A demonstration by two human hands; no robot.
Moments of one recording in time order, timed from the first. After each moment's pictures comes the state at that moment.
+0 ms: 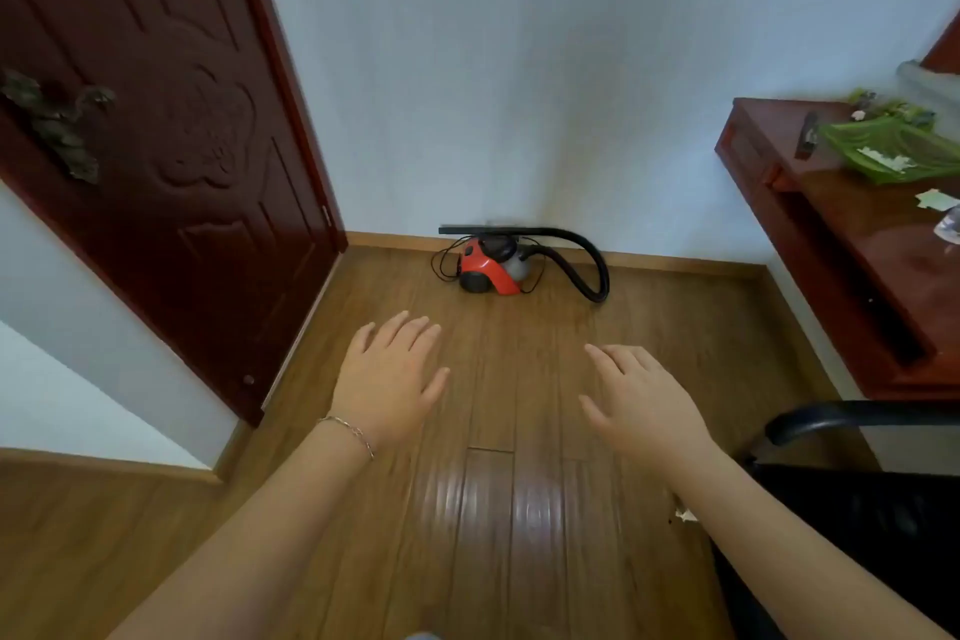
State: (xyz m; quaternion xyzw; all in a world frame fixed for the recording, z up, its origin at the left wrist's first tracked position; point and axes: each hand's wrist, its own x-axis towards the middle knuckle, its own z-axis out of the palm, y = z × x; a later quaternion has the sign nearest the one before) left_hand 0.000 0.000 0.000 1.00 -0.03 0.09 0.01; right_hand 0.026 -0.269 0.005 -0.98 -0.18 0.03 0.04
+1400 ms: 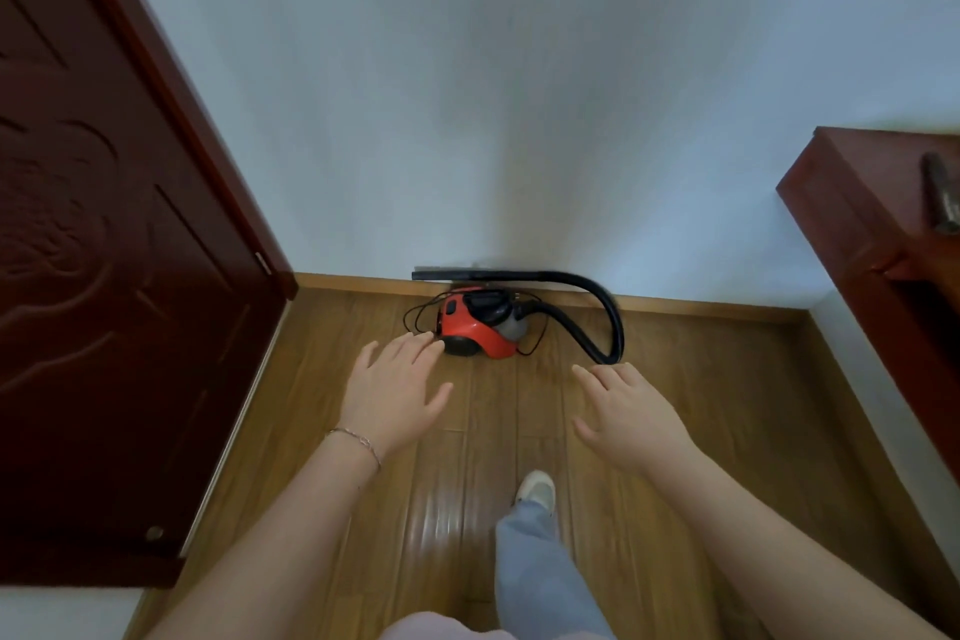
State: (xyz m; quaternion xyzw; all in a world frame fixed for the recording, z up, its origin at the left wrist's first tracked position) left_hand 0.471 0.072 -0.053 1.00 -0.04 -0.04 0.04; right_hand 0.485 -0.189 -0.055 -0.98 -0.17 0.12 0.00
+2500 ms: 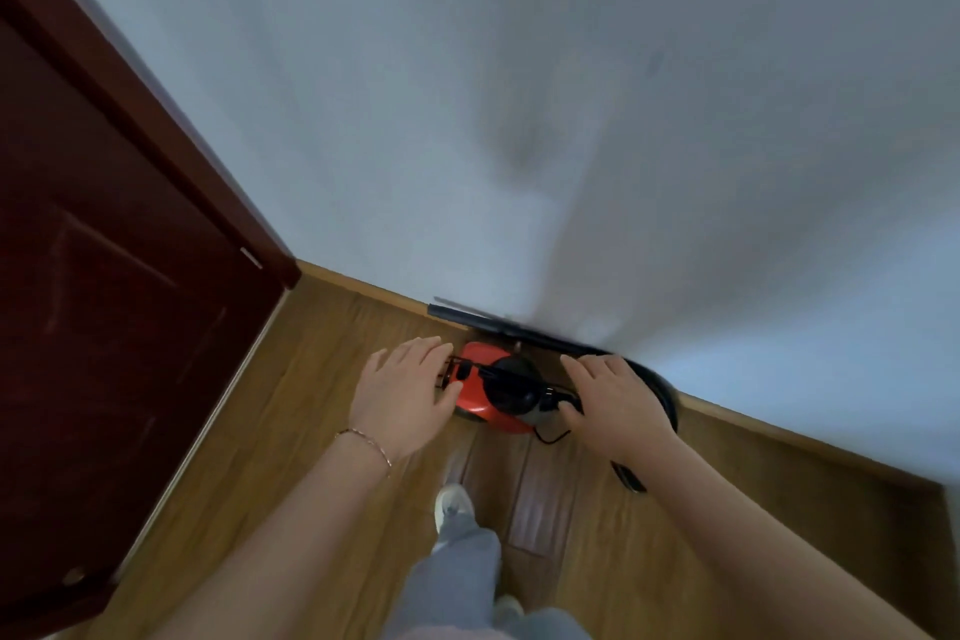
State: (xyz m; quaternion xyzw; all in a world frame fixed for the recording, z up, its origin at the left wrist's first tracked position) left_hand 0.883 0.122 -0.125 0.98 0.09 -0.14 0.13; right_hand 0.971 -0.104 -0.131 -0.93 -0.29 0.23 -0.01
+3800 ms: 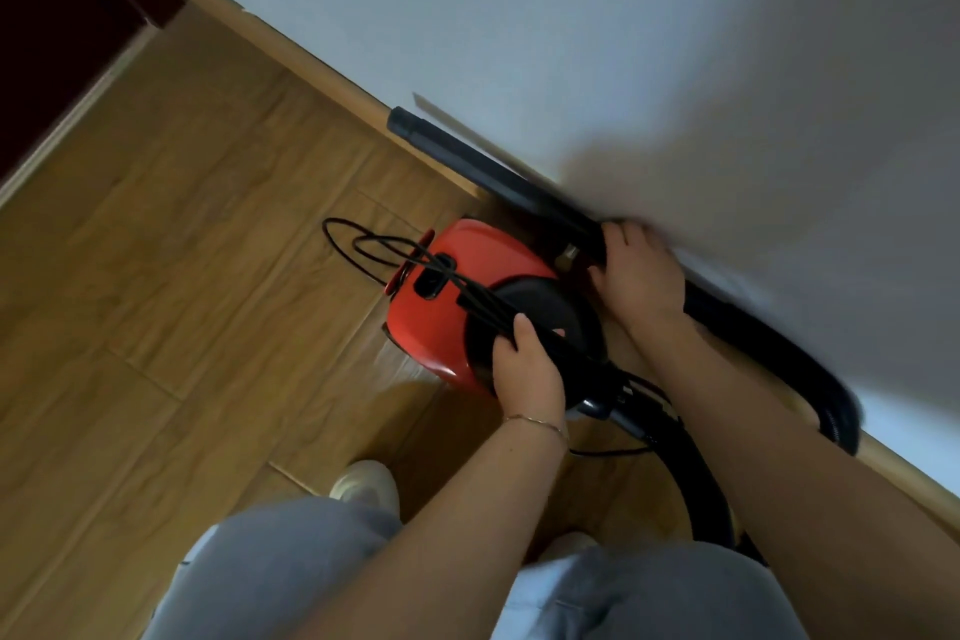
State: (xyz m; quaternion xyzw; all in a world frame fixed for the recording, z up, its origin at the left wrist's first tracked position) left_hand 1.062 -0.027 -0.664 0.30 0.65 0.04 0.69; right_hand 1.200 -0.069 -0.706 -0.94 -0.30 0.18 -0.04
